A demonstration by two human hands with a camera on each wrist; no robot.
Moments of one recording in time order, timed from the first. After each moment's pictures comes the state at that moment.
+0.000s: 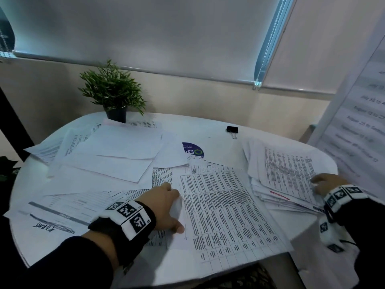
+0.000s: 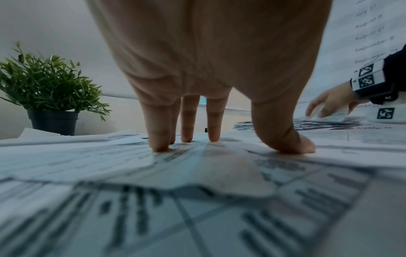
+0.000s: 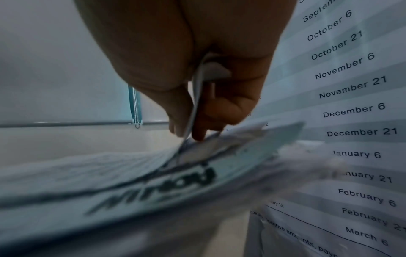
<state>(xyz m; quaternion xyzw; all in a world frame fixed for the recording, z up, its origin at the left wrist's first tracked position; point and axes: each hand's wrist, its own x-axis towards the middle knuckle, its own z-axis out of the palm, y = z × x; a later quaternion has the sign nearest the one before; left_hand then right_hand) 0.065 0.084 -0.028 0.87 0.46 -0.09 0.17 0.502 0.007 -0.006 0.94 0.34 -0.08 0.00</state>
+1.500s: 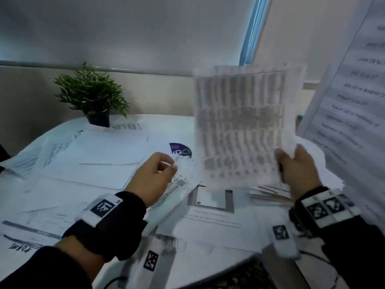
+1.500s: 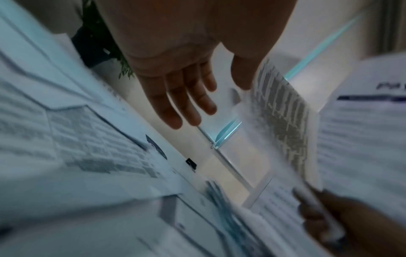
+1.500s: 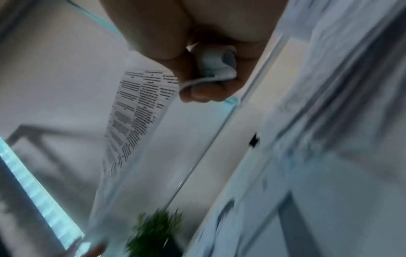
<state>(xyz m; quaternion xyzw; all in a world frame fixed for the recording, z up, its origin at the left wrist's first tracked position) 0.092 0.097 0.006 0.65 0.46 0.35 0.49 0.377 0.011 0.022 0.72 0.35 -0.13 -0.58</state>
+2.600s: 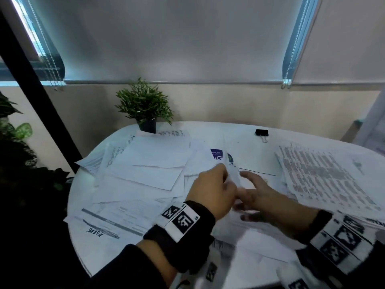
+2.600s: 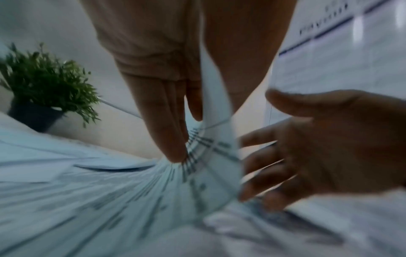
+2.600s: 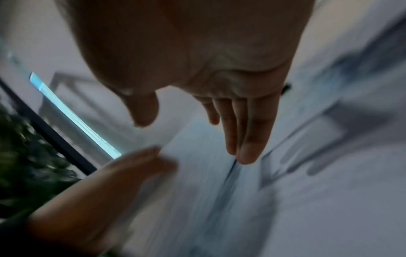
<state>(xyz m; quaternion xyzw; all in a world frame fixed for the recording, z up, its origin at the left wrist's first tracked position) 0.098 0.062 0.028 0.79 0.47 0.26 0.29 0.236 0.009 0.030 0.60 0.46 -0.54 -0.36</state>
